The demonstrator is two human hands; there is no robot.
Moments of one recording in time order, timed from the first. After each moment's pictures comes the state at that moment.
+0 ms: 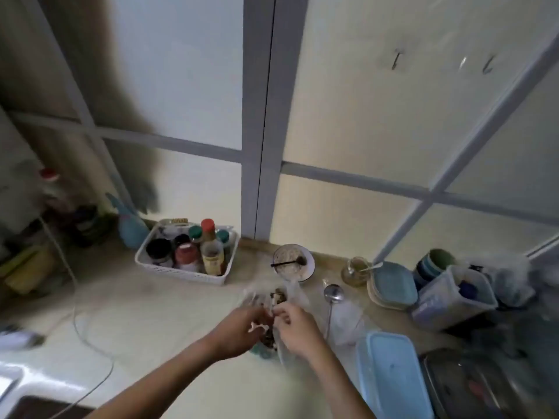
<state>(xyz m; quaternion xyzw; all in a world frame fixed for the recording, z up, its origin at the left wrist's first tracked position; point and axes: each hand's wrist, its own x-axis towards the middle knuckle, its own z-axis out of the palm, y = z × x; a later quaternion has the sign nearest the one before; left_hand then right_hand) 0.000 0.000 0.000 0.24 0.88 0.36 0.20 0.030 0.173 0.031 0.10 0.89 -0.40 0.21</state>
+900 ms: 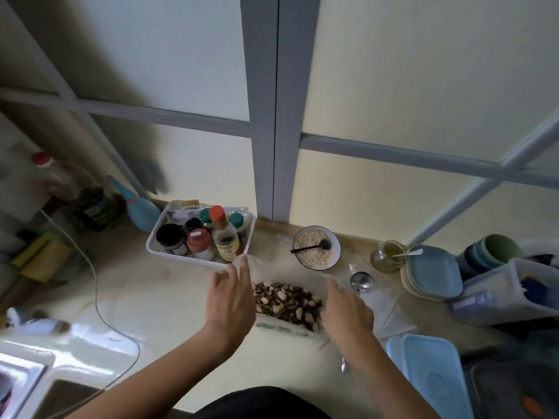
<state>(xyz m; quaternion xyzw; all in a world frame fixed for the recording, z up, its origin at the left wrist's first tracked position) -0.042 -0.005 0.015 0.07 0.99 -0.09 0.09 -0.023 0.212 0.014 0.12 0.97 -0.08 0.20</state>
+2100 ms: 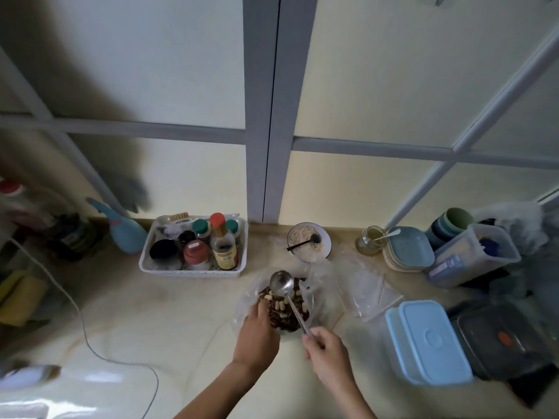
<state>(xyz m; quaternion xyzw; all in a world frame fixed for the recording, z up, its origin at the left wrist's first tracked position) 0.004 -0.026 -0.058 0.10 0.92 0.32 0.20 0.081 0.129 -0.044 0.32 0.80 -0.50 0.13</state>
